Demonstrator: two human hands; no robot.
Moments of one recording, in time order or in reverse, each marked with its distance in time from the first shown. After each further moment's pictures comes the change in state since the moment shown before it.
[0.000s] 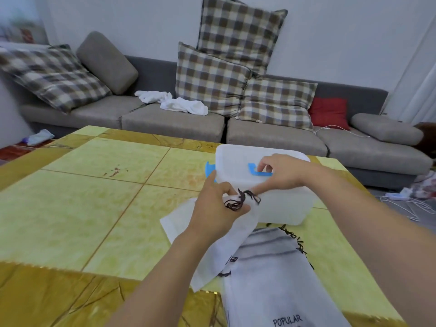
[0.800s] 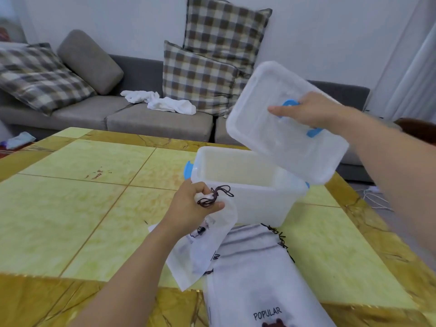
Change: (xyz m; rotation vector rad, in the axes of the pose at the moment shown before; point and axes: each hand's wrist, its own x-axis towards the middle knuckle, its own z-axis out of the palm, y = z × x) left_hand 0.012 -0.020 -0.003 -0.068 -0.035 -0.090; right_hand -0.009 0.061 -0.101 0.433 0.397 0.152
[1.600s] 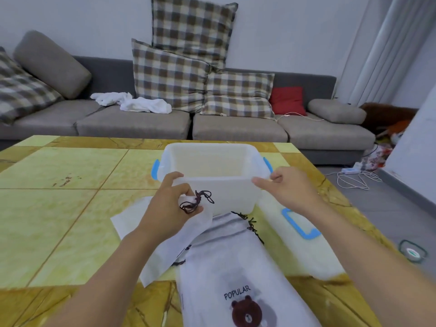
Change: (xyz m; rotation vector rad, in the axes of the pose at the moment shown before) left_hand -0.015 0.011 0.020 0.300 -0.035 0.255; right_hand -0.124 0.110 0.088 0.081 0.076 0.180
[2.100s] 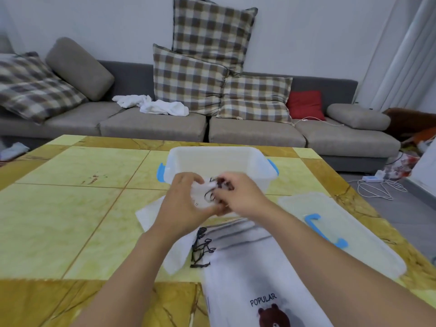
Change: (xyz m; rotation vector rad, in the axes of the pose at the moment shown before) left_hand -0.005 0.003 -0.028 -0.023 0.094 -0.083; right_hand -0.019 -0.111 0.088 0.483 -0.350 -0.215
